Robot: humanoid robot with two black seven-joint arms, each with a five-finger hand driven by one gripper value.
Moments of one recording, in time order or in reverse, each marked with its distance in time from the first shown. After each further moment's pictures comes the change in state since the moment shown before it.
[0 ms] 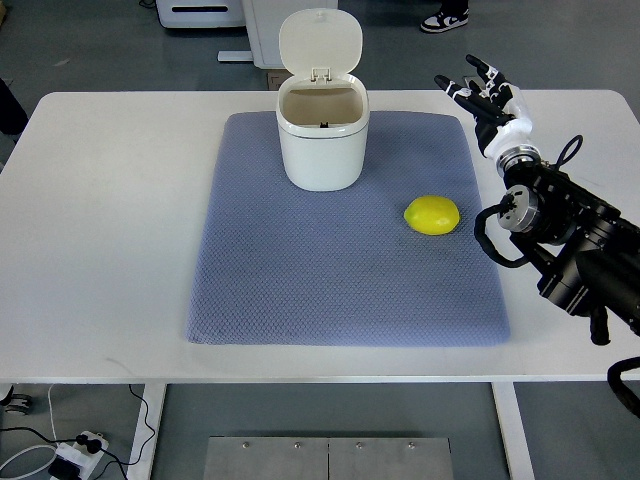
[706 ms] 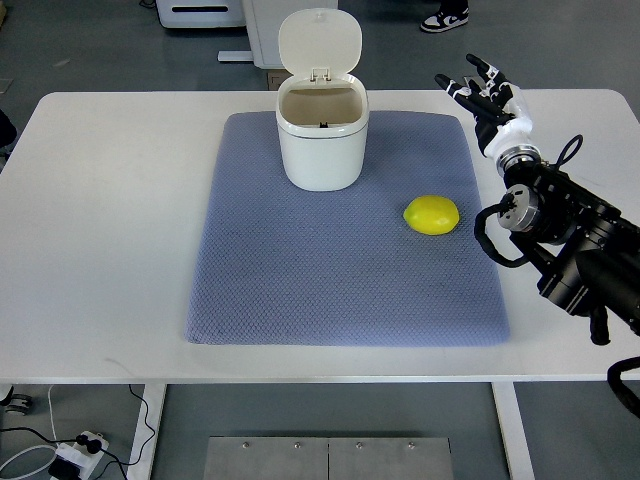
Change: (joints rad) left arm -0.018 0.000 -0.002 0.000 -0.015 0.007 -0.005; right arm -0.001 0.000 0.003 0.002 0.001 0.000 0.003
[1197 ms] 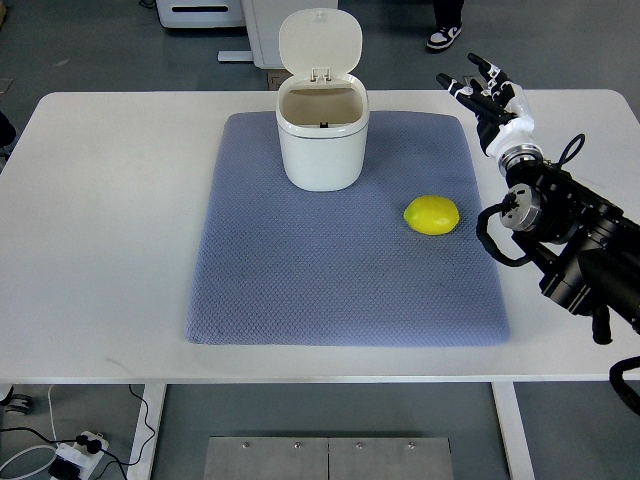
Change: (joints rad) left arm 0.000 0.000 0.001 0.000 0.000 0.000 0.000; right arm 0.004 -0.007 -0.003 0.000 -0.001 0.006 -0.004
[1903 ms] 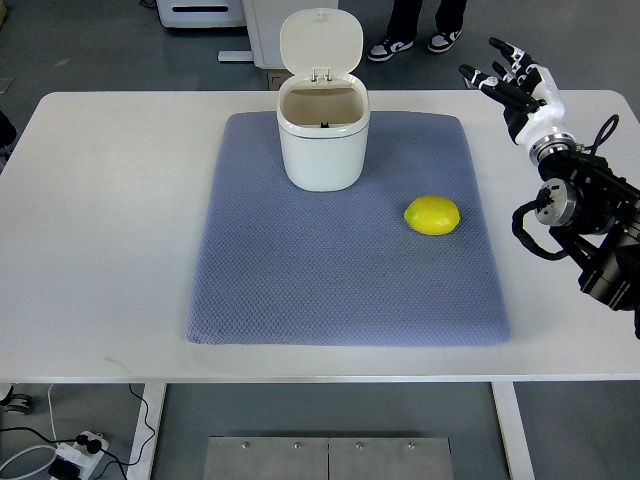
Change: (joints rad) left arm 0.000 0.000 0.000 0.000 0.000 0.000 0.000; right arm 0.004 -0.142 -0.087 0.109 -0.069 0.046 0.009
